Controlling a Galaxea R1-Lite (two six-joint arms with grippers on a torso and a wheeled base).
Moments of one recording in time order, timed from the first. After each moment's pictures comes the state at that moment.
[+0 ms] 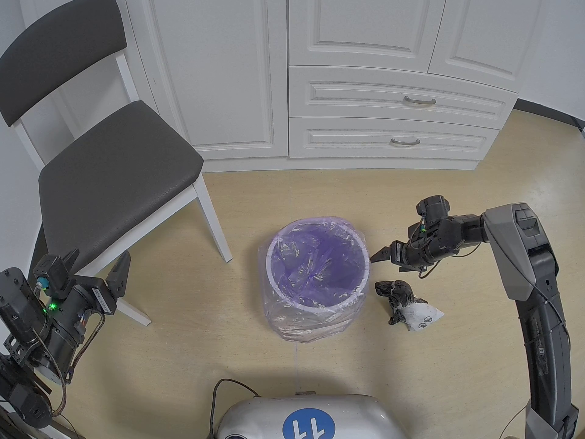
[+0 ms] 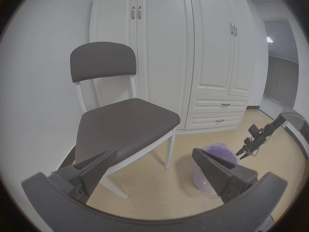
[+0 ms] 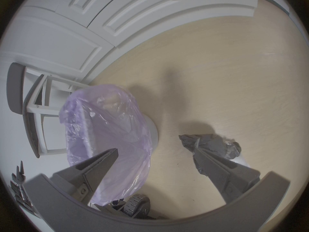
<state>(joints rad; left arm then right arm) -0.26 1.55 -0.02 -1.53 0.27 0.00 0.13 2.67 -2.00 0.20 0.35 0.27</state>
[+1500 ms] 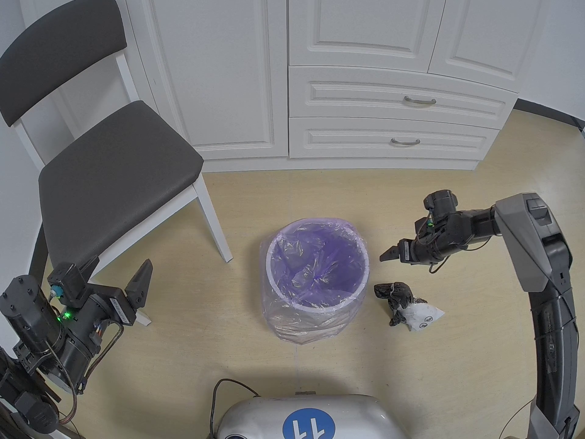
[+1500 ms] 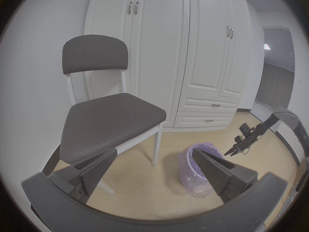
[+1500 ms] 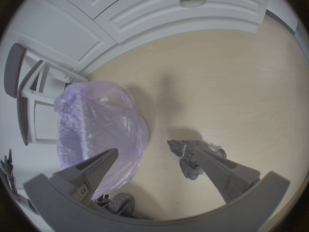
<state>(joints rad) -0.39 1.58 -0.02 -1.53 0.31 -0.07 0.12 2.57 -1.86 0.15 0.26 0.14</state>
